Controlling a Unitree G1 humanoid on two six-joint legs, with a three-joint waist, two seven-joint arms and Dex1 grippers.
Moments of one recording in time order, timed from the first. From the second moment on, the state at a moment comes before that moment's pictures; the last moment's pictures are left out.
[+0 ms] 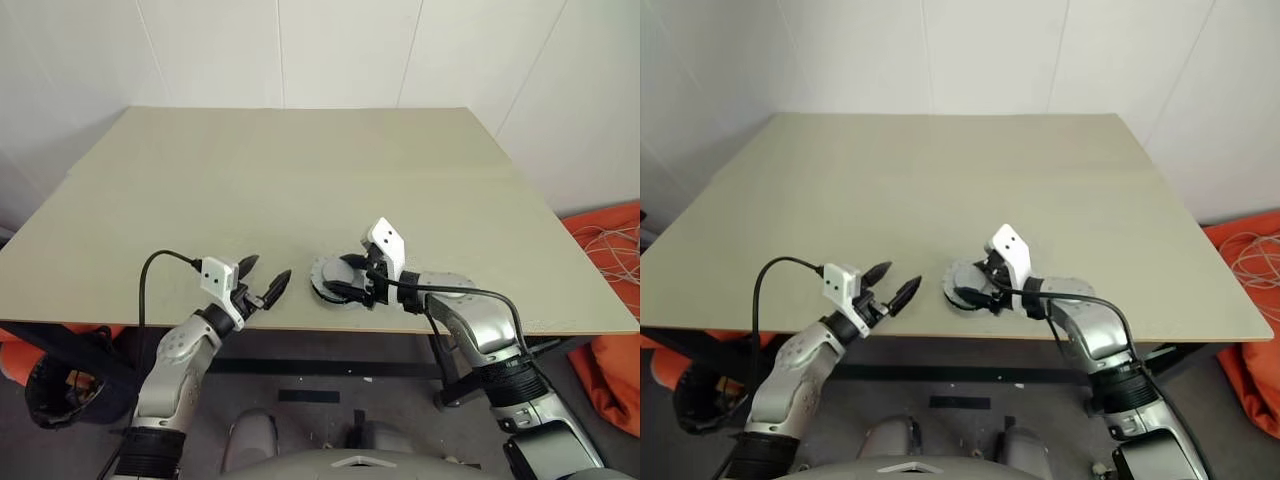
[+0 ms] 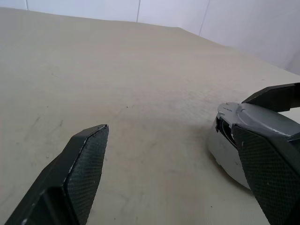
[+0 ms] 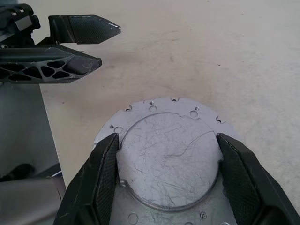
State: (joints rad) left arm 0.03 0.20 -0.01 -0.10 -0.35 0.14 -0.55; right arm -0.29 -0.40 0.23 -0.07 0.27 0.51 0.78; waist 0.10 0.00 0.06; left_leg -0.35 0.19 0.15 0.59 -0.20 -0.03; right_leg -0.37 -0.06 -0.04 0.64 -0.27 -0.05
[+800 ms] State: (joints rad) left arm 0.01 0.25 0.04 -0.12 -0.39 0.21 -0.57; right arm -0.29 -0.40 0.26 -0.08 0.20 0.50 0.73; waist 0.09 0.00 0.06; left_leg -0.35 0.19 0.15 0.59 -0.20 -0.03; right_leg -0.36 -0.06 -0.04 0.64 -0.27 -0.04
